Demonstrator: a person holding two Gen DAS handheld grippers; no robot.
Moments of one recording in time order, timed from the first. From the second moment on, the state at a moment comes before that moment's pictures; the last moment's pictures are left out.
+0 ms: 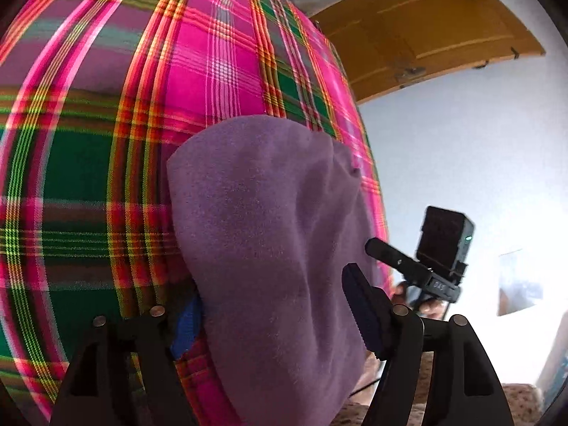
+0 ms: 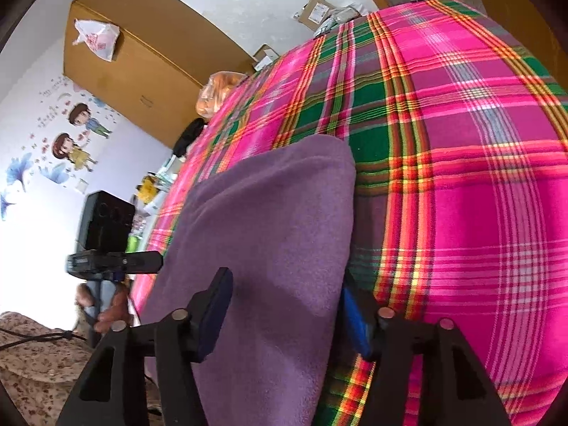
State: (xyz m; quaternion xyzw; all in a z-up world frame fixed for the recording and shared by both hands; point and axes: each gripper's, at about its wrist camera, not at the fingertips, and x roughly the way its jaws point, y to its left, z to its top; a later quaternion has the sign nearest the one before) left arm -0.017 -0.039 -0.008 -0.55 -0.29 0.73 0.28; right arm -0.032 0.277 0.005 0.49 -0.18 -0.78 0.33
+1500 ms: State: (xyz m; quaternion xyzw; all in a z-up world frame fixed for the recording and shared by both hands) left arm -0.007 -0.054 0.035 -0.51 -0.14 0.83 0.15; right arm -0.007 0.186 0.057 0.43 -0.04 -0.88 0.19
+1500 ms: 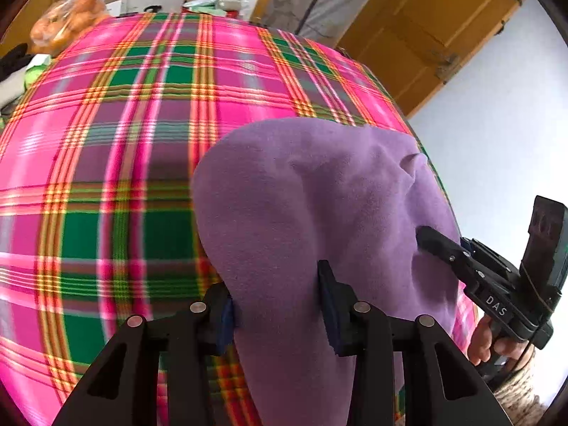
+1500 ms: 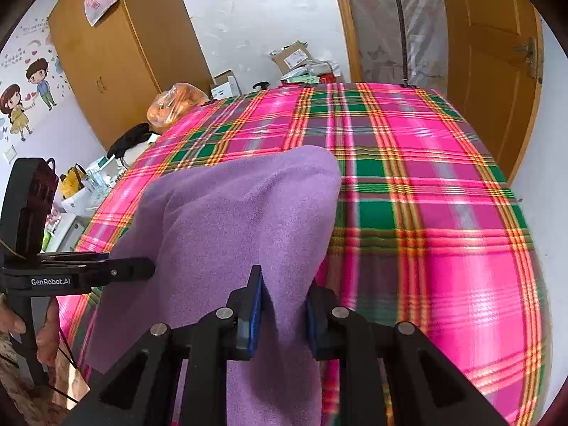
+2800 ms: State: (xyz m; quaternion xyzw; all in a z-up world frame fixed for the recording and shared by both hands) left arm -0.110 -0.175 0.040 -0.49 -0.16 0.86 0.03; right arm -0.126 0.060 0.050 0.42 -0.08 -0.87 0.24
